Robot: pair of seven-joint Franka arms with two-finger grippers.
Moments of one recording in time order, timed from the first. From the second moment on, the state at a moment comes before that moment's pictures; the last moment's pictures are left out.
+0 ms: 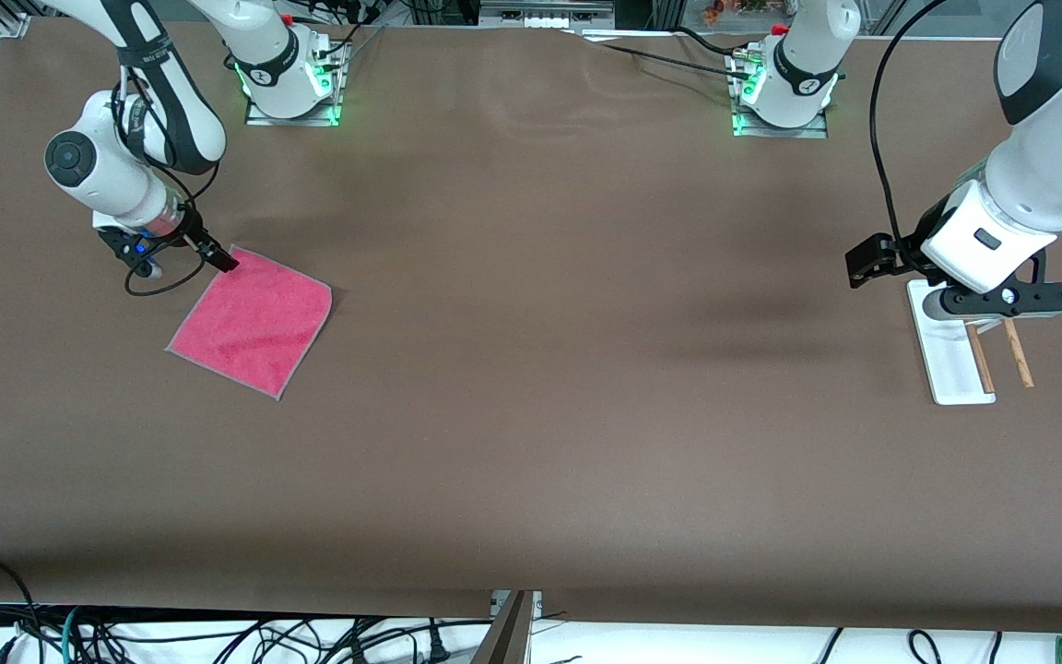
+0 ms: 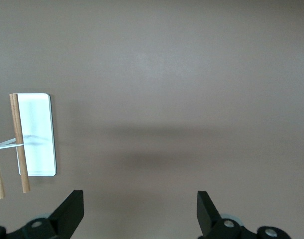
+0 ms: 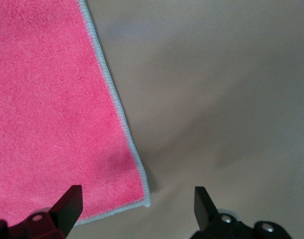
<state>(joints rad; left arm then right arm) -0.01 0.15 -0.15 -1.53 0.02 1.62 -0.22 -0.03 0.10 -0.12 -2.65 0.00 2.65 0.59</state>
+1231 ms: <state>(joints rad) -0.01 0.15 -0.15 -1.53 0.02 1.62 -0.22 -0.03 0.14 -0.12 -2.72 0.00 2.76 0.59</state>
